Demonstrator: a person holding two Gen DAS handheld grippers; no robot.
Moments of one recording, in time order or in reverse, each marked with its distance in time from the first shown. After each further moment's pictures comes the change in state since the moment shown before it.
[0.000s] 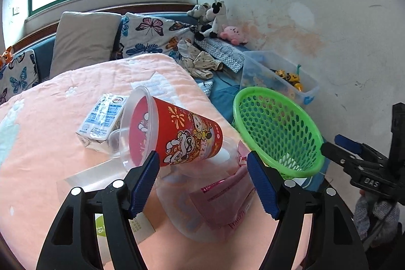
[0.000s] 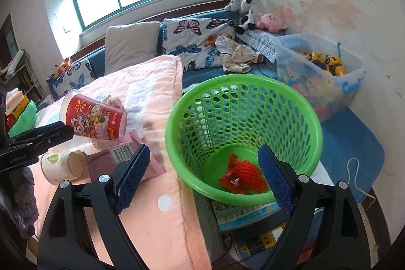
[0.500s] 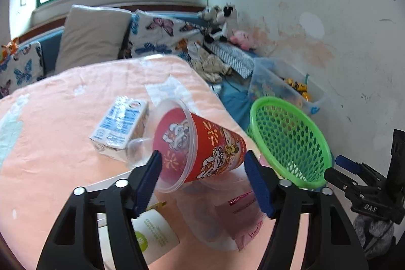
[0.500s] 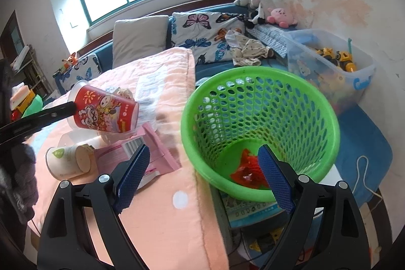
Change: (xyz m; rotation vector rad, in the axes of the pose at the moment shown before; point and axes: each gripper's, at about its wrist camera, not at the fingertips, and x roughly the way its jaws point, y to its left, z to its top) left arm 0.013 0.025 0.013 -0.055 0.019 0.023; right arm 0.011 0.017 -0.008 -0.009 0.032 0.049
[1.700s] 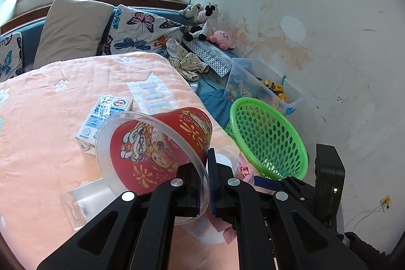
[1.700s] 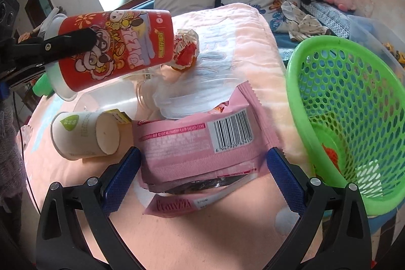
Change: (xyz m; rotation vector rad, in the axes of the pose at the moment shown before) left arm -0.018 0.018 0.000 -0.022 -0.001 -0.166; right arm 0.087 0.090 -0.017 -0.135 0.186 0.198
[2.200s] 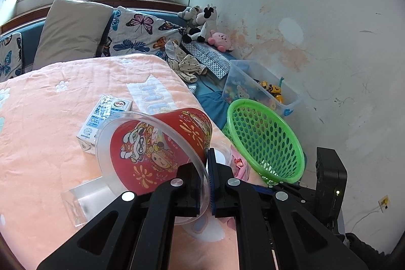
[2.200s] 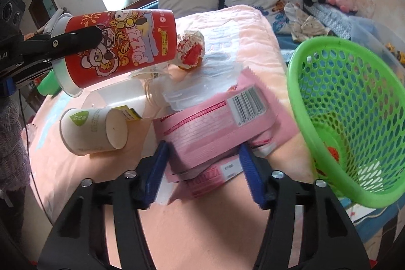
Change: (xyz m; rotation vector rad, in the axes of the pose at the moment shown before) left arm -0.007 -0.003 -0.001 0.003 -0.010 -0.008; right arm -0.010 -0.001 -0.004 0.002 -0.003 0.030
